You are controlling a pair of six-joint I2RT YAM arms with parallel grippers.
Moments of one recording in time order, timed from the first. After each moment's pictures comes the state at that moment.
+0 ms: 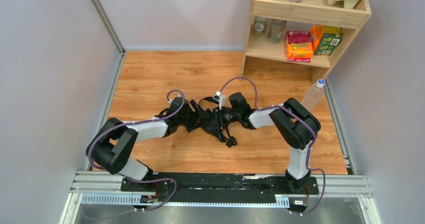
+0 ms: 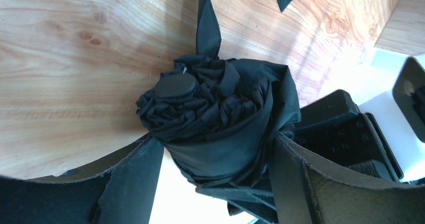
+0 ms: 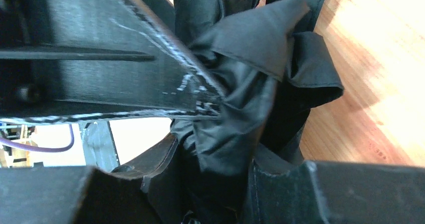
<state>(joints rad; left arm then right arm) -0.55 1.46 0.56 0.17 0.13 -1.16 0.67 1.90 0.84 0.43 -0.69 0.43</state>
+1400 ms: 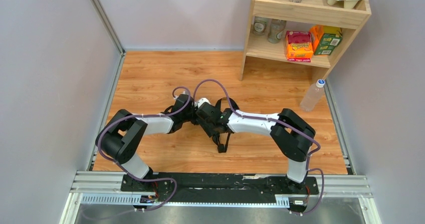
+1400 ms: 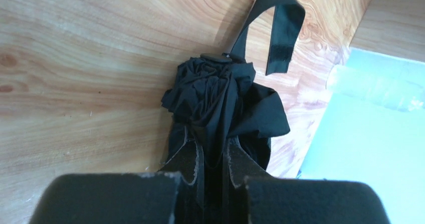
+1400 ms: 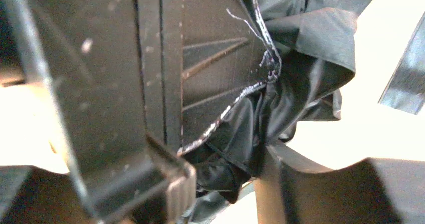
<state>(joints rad) -0.58 1.62 0.63 0.29 0.17 -1.21 1.00 1.86 1.21 -0.39 0.26 0.25</state>
